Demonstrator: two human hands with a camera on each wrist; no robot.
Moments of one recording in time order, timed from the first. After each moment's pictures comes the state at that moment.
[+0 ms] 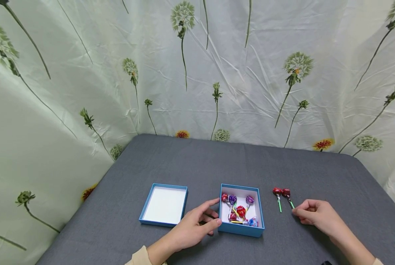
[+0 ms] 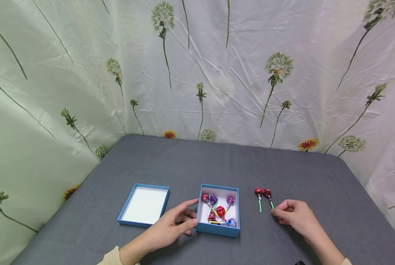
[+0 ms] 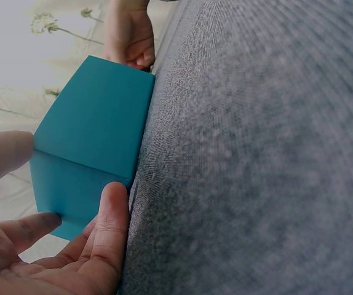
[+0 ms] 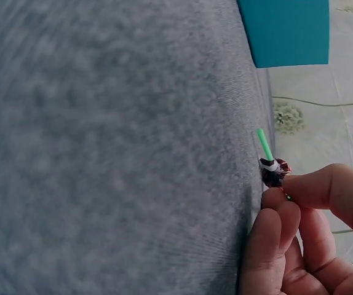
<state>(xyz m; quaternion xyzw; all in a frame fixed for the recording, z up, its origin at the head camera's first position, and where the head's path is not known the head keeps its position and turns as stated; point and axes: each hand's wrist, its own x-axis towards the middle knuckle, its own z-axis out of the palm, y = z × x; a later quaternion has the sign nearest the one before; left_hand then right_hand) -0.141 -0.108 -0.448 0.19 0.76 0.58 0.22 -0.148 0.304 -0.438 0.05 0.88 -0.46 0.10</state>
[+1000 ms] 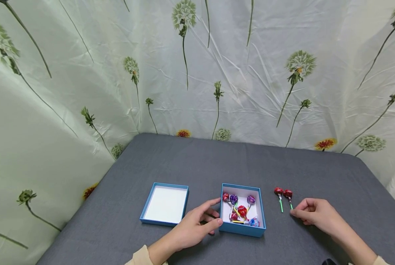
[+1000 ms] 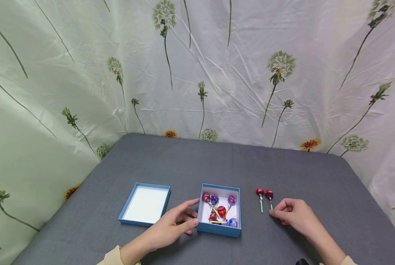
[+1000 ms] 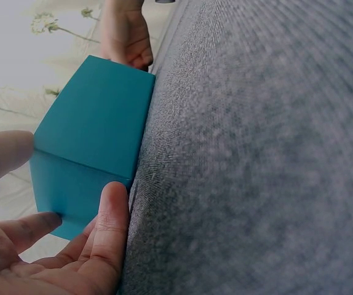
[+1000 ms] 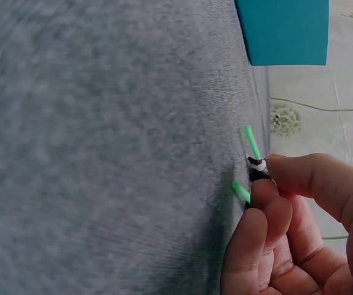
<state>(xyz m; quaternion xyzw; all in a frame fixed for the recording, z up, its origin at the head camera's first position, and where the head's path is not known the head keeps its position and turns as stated) -0.141 -0.108 -0.450 0.19 0.76 0.58 0.21 -0.152 0.300 -0.431 0.04 0.91 -0.41 0.12</state>
